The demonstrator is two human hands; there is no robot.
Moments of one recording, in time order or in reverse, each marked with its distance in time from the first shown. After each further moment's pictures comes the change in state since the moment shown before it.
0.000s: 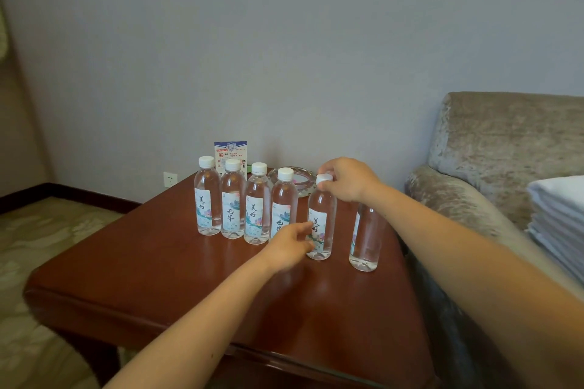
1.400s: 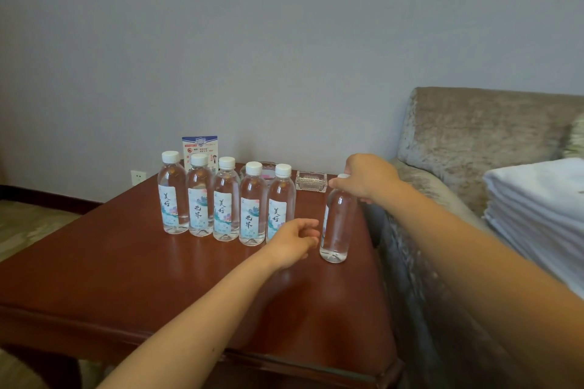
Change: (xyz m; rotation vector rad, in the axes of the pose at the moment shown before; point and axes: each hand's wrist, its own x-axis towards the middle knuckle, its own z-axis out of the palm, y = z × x) left_hand 0.008 0.021 0.048 -0.119 -0.109 -0.005; right_hand -0.040 0.049 -0.036 -0.256 0.027 0.226
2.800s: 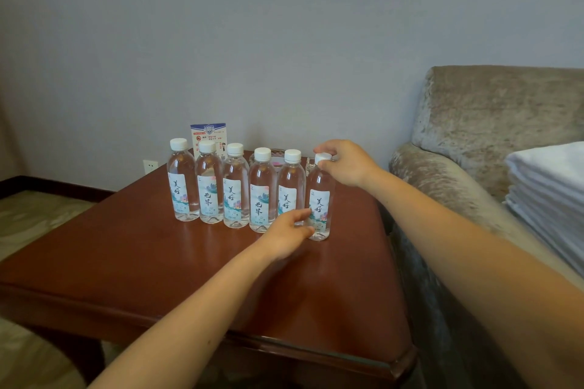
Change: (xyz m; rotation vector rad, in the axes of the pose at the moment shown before) left_hand 0.005 -0.025 -0.018 0.101 0.085 0.037; right_hand 0.019 -0.028 0.034 0.533 0.001 -0.174
